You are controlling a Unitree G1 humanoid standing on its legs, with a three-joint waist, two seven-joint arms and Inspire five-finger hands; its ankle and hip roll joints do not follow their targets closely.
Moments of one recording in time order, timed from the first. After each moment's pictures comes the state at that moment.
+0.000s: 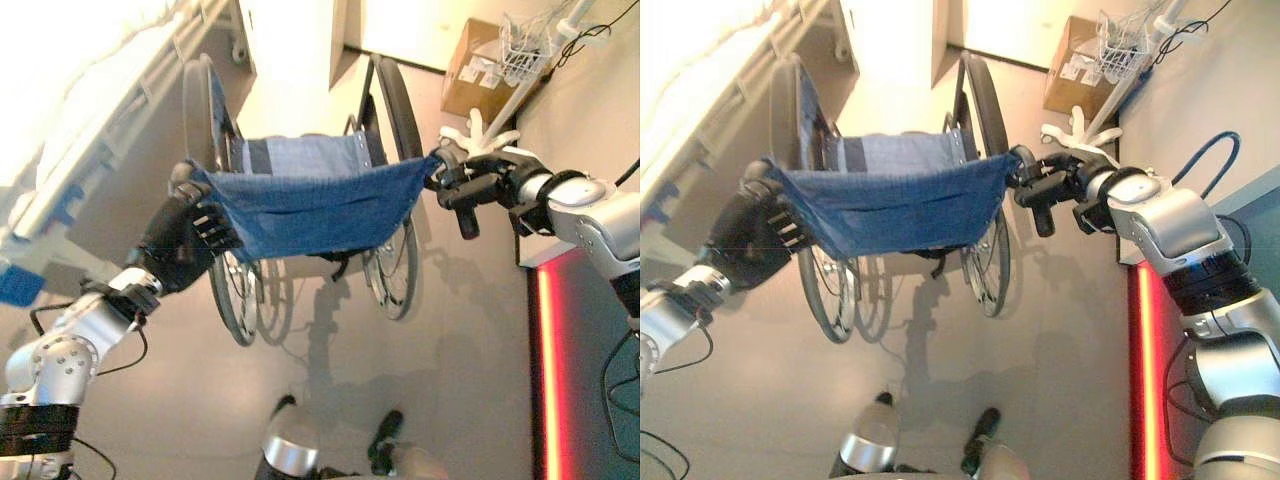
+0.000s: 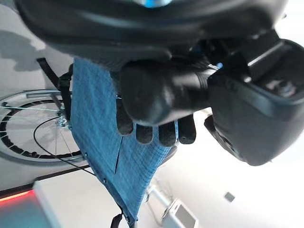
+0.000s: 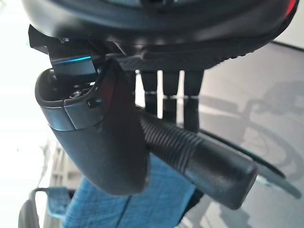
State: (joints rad) left arm -0.11 0.86 0.23 0.00 -1.26 0.48 -0.15; right arm -0.97 -0.94 0.48 0.18 0.62 0.78 0.09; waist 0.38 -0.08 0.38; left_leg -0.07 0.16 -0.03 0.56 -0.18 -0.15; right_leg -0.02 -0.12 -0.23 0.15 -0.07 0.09
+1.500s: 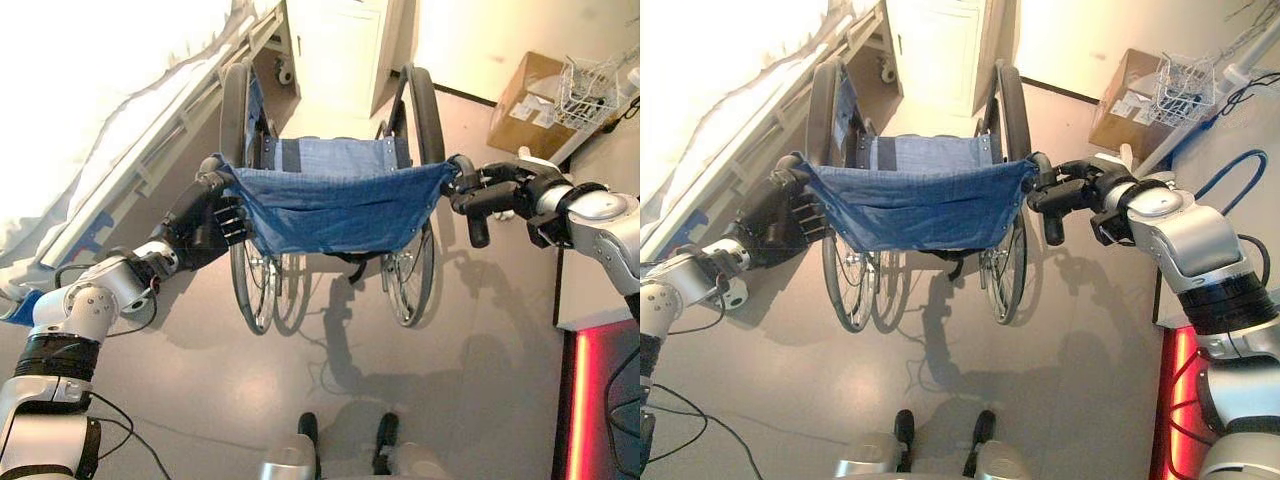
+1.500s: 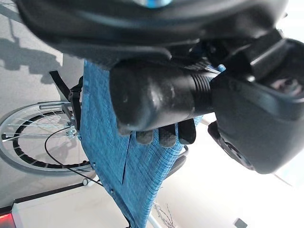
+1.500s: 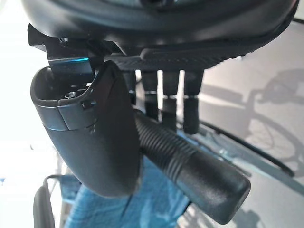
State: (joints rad) left arm -0.53 0.89 -0.13 0.45 -1.19 0.51 -0.32; right arm -0.83 -1.00 0.33 0.11 0.55 0.81 0.12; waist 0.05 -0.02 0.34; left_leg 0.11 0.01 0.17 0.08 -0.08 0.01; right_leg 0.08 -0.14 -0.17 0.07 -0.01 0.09
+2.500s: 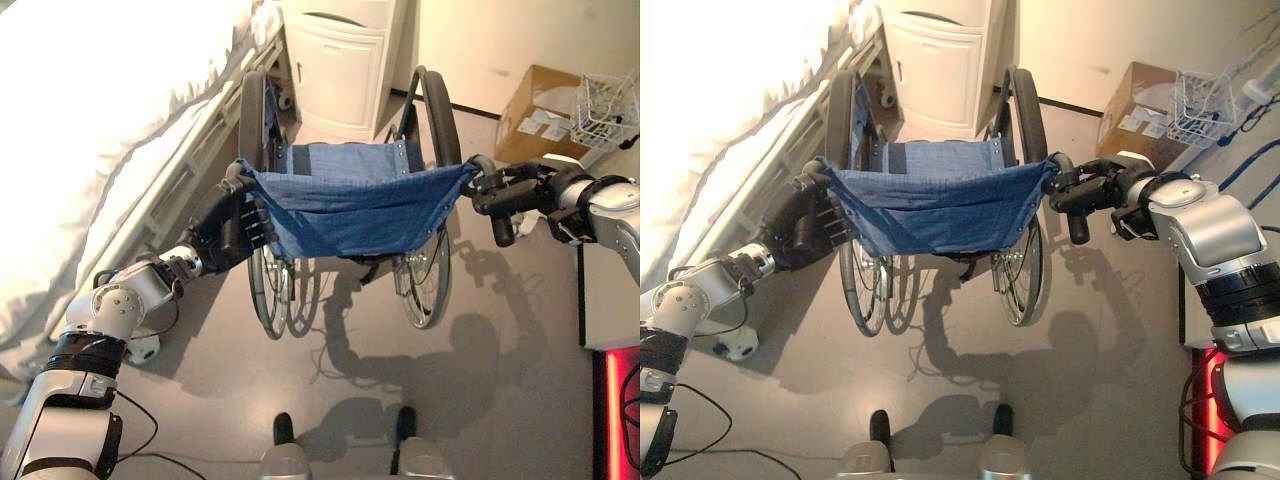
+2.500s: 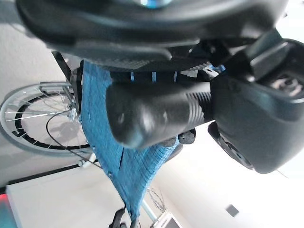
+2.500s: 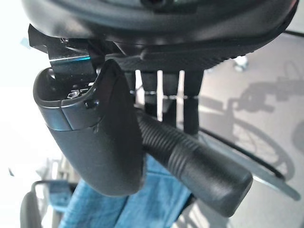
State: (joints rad) left arm -0.51 0.83 -0.10 0.50 -1.21 0.51 -0.38; right arm -0.79 -1.03 0.31 0.09 0.51 0.83 0.17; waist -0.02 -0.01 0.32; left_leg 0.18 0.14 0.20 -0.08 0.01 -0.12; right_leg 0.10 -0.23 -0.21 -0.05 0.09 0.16
